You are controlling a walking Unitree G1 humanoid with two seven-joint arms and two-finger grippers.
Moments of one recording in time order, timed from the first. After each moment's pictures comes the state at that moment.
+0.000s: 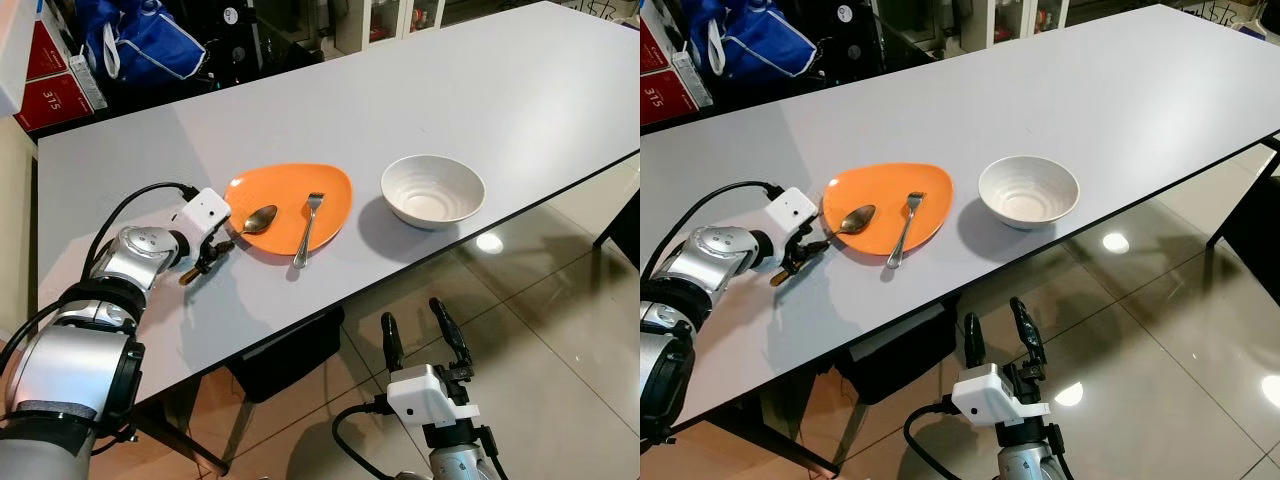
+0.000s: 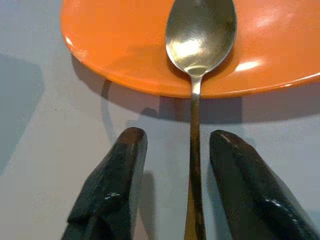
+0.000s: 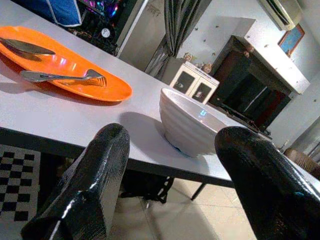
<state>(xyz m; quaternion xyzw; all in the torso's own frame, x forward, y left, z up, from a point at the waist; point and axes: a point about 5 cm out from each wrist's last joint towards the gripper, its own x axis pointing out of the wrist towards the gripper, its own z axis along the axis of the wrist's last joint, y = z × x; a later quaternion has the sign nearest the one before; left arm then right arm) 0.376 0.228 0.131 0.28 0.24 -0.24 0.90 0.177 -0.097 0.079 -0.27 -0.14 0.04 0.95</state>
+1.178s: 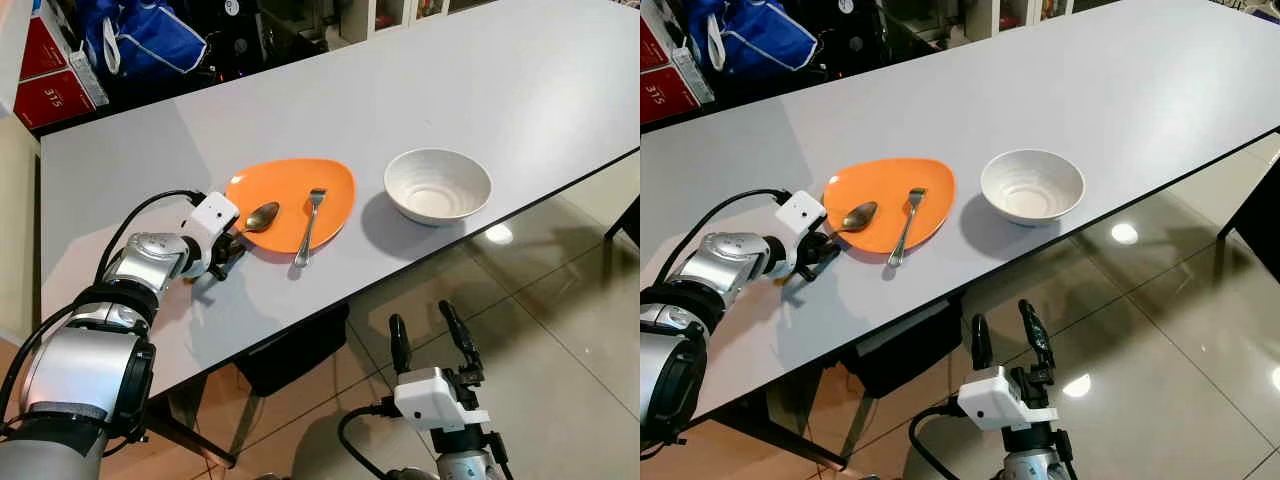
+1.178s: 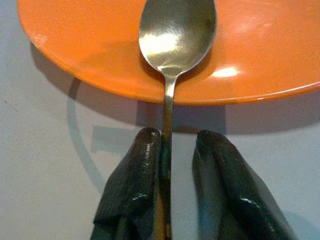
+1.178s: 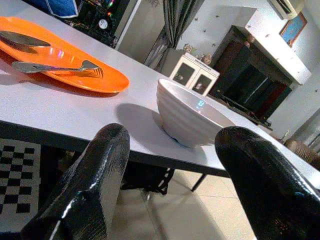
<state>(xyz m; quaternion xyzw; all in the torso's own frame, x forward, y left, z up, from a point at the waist) 0.374 0.215 0.122 0.22 0.26 -0.25 0.91 0.170 -0.102 0.084 -0.28 -0.13 0.03 0.95</state>
